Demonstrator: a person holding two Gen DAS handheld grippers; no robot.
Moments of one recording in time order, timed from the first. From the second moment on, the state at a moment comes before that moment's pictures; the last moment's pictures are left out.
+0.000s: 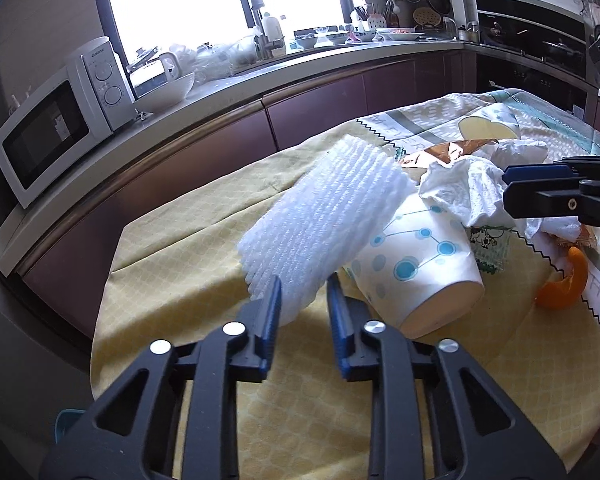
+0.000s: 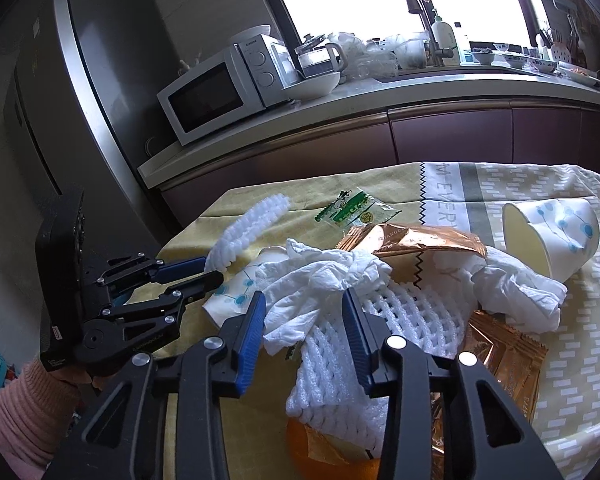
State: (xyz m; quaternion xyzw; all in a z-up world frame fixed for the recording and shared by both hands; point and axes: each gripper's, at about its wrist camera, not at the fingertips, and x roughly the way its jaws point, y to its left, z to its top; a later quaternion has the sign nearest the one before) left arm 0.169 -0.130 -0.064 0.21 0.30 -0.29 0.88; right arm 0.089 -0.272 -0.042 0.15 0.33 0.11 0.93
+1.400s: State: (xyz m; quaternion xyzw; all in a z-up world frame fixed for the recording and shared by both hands) left arm 0.095 0.081 -0.009 0.05 0.28 -0.14 0.95; right arm 0.059 -0.249 -0.002 0.12 0.27 0.13 0.95
